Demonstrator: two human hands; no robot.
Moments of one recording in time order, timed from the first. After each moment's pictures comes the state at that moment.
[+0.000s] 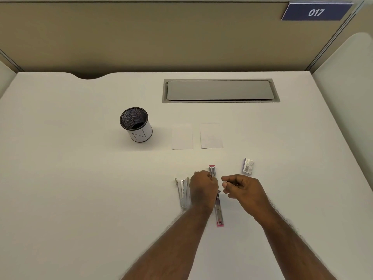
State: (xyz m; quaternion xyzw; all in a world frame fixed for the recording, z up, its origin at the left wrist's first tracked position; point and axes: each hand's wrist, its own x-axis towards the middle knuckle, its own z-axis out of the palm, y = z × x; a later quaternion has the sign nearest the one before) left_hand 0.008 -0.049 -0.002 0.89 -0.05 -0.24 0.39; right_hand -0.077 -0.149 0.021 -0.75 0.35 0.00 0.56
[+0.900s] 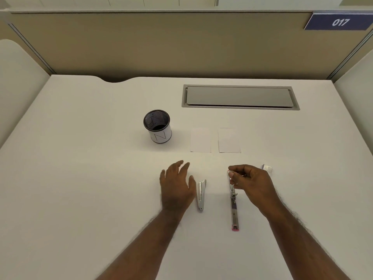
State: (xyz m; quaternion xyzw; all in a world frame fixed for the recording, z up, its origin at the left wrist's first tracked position) left_hand 0.054 0.065 -0.015 0.95 -0.19 0.00 0.26; right_hand -0.038 -0.127 0.045 -0.71 0.32 -0.05 0.63
